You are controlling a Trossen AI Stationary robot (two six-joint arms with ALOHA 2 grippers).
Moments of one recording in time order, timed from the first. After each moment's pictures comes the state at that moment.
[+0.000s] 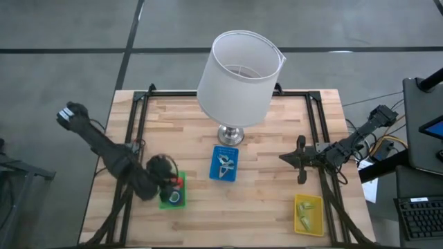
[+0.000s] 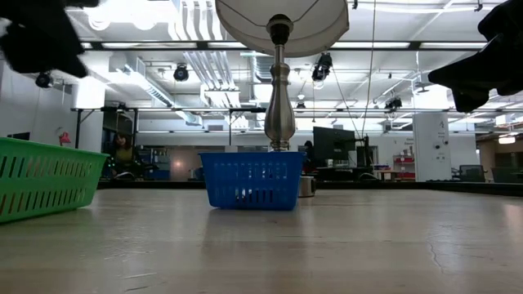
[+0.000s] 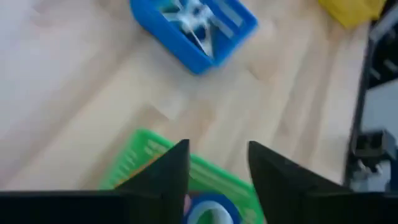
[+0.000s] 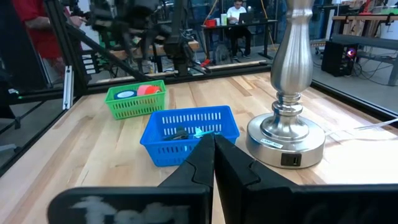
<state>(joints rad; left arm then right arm) -0.70 1.07 0.79 -0.65 -0.51 -1.21 0.64 0.36 0.01 0.24 0.76 0.21</state>
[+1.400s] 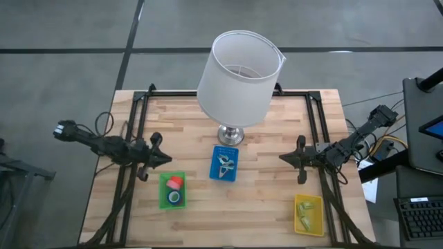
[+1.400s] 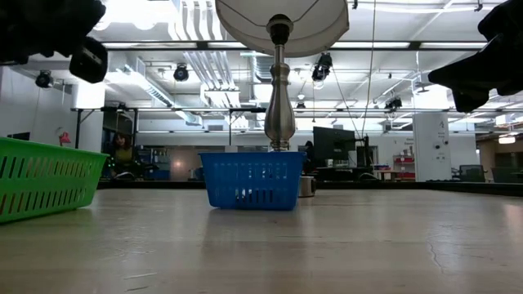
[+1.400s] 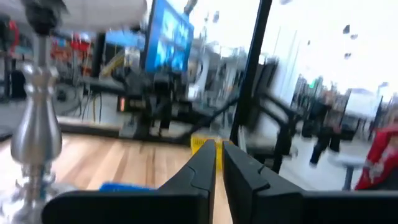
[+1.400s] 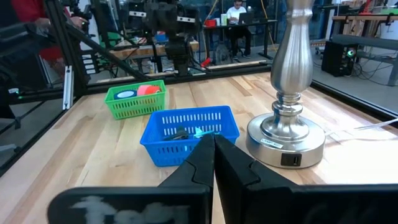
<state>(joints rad) -0.35 0.23 0.06 0.32 -0.17 -0.17 0.64 0.36 0.01 0.24 0.76 0.21</state>
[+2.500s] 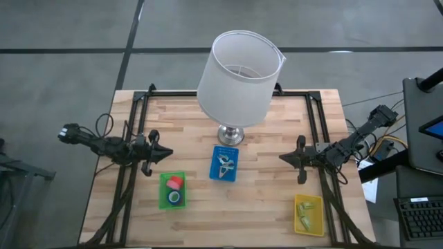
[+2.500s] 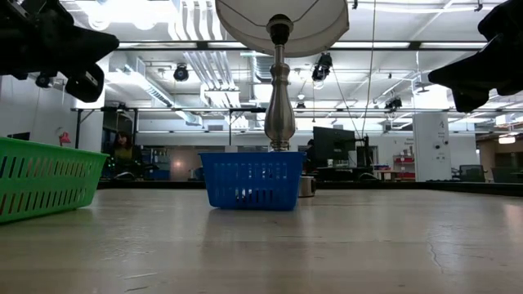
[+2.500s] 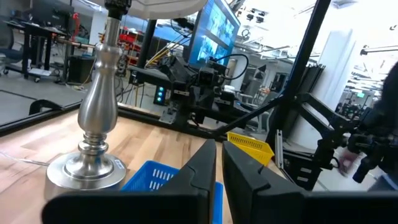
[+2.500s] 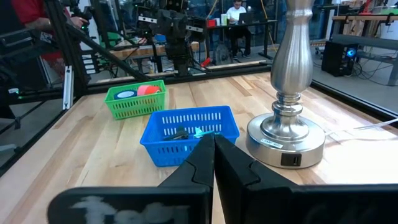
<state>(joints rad) -0.35 0.12 0.01 0.21 -0.35 -0.24 0.64 0.36 0.01 0.24 0.76 0.21</state>
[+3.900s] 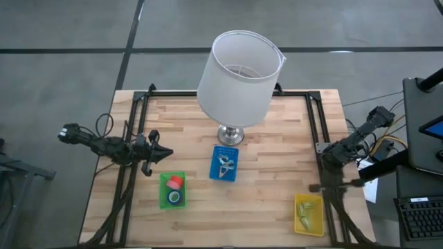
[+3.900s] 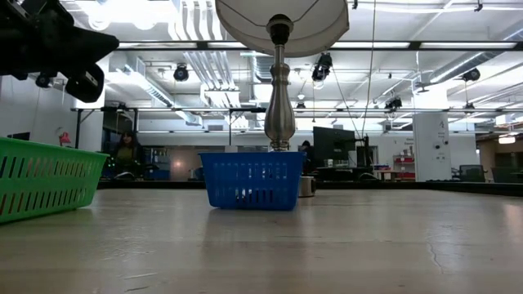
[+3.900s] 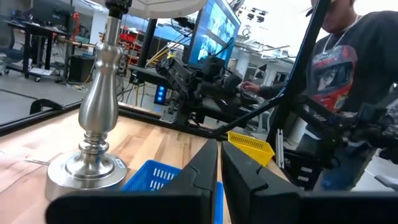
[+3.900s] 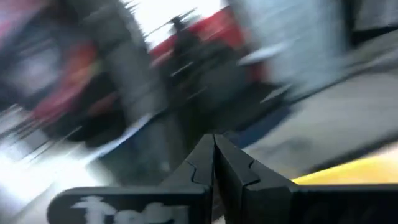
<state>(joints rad) -0.35 0.12 0.01 0.21 -0.35 -0.24 0.65 0.29 0.01 0.31 -0.96 0.54</state>
